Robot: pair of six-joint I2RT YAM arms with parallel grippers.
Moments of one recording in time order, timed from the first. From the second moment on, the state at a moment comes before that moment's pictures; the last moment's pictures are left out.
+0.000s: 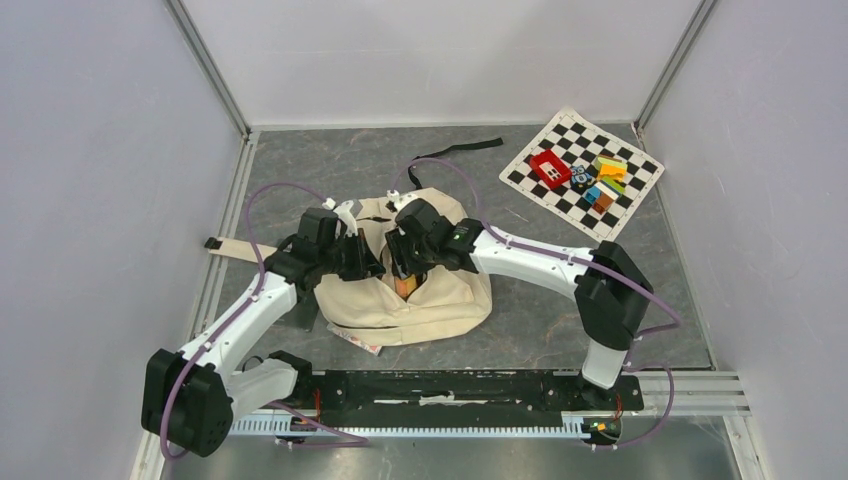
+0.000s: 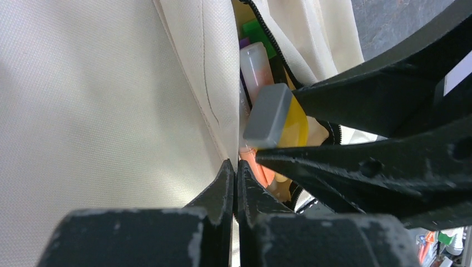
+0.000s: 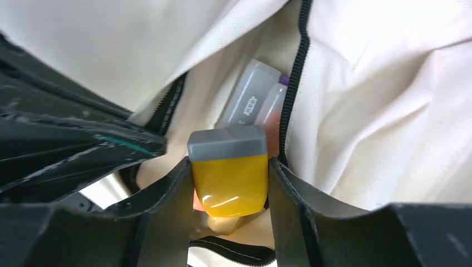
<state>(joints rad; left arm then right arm) -0.36 1.08 0.70 -0.40 0.36 -0.47 0.98 1.78 1.36 -0.40 0.03 0.46</state>
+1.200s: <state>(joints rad) -0.36 1.07 0.70 -0.39 0.37 -0.47 0.98 1.70 1.47 -0.60 0.23 0.29</state>
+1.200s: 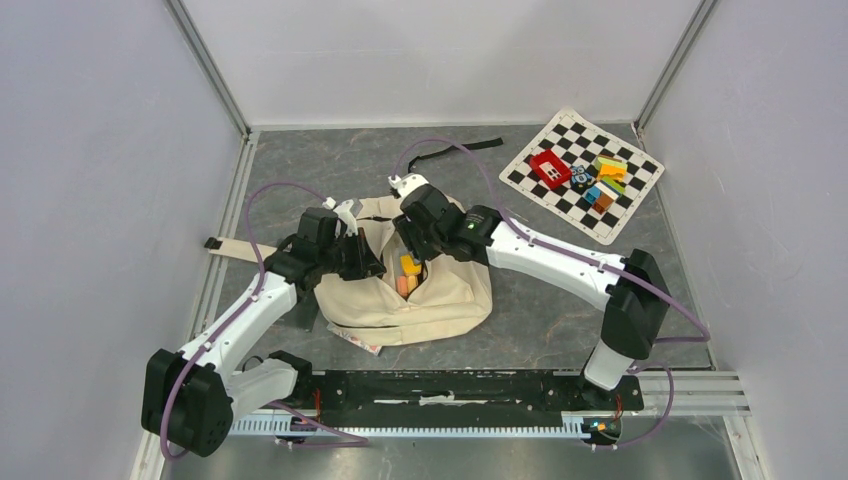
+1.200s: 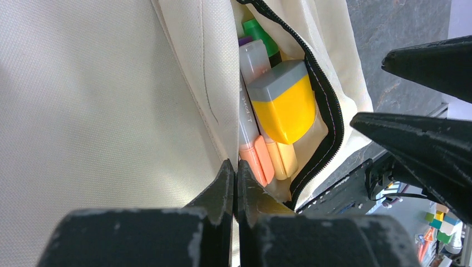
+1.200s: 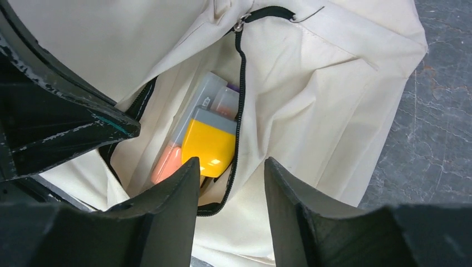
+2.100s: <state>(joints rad) -0.36 1.07 0.70 -0.39 0.37 -0.47 0.96 1.77 1.44 -0.60 0.13 0.31</state>
